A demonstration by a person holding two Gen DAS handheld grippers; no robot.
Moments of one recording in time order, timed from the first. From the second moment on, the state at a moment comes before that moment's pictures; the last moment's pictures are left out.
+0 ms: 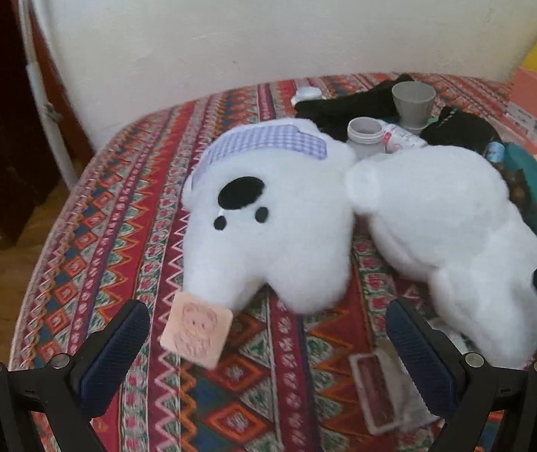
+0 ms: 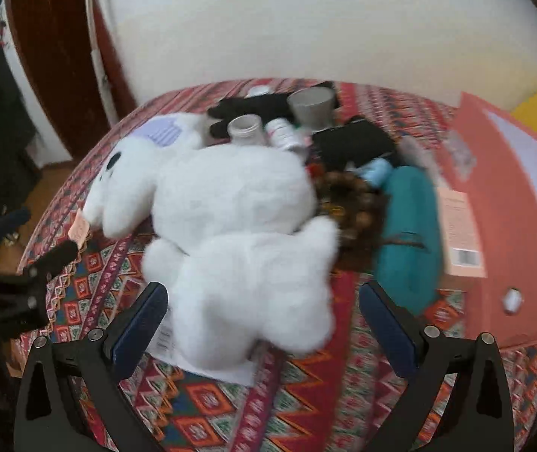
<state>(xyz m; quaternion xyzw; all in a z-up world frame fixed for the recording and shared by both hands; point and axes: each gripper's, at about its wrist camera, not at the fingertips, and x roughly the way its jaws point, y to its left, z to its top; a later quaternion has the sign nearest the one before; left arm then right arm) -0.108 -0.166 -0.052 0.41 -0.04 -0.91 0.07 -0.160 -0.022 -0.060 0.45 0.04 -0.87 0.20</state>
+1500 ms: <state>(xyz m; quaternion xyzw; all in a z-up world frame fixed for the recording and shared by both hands) -0.127 -0.186 -0.048 0.39 -0.04 -0.91 0.11 -0.186 -0.070 -0.078 0.45 0.04 -0.85 0.27</state>
